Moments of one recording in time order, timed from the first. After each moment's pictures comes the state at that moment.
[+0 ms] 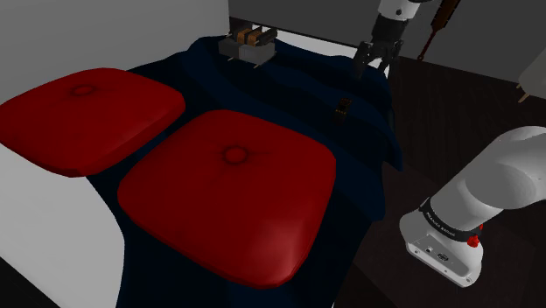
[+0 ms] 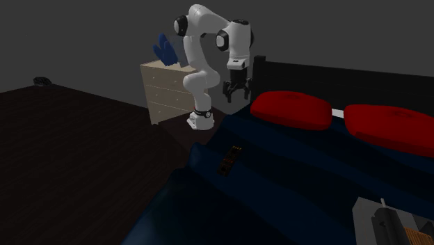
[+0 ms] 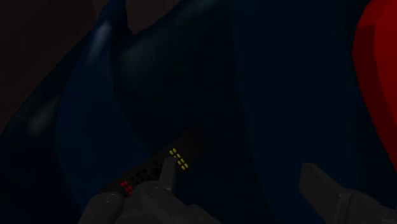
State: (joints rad) arm -0.08 -0.52 -0.06 -2.42 -0.02 1.92 0.11
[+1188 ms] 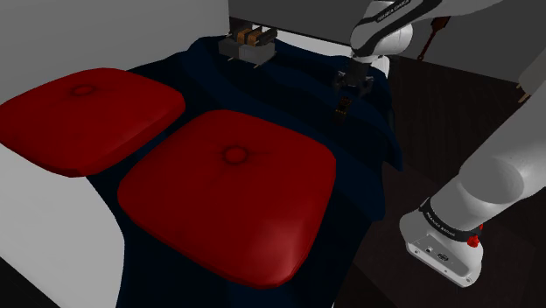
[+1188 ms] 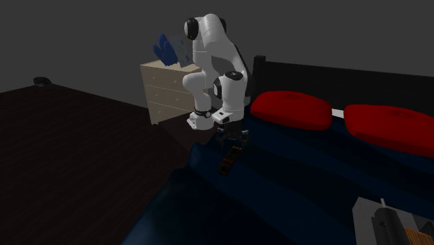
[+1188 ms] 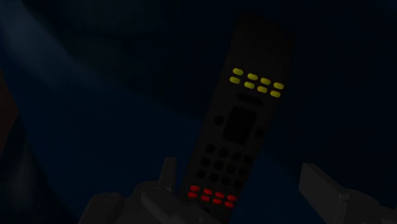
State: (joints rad) arm -0.22 0.09 -0.14 -2.26 0.04 2.37 0.50
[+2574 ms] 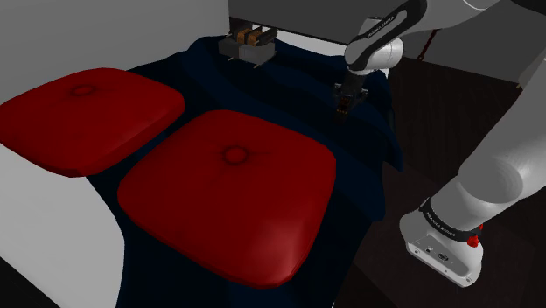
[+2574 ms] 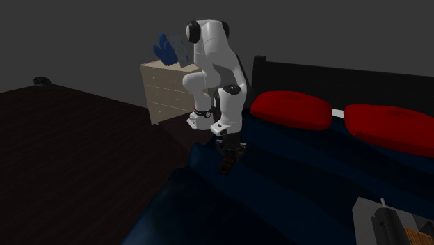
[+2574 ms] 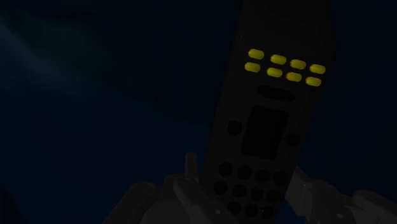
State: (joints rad) arm -0.23 0.20 -0.14 -2.26 0.07 2.48 0.51
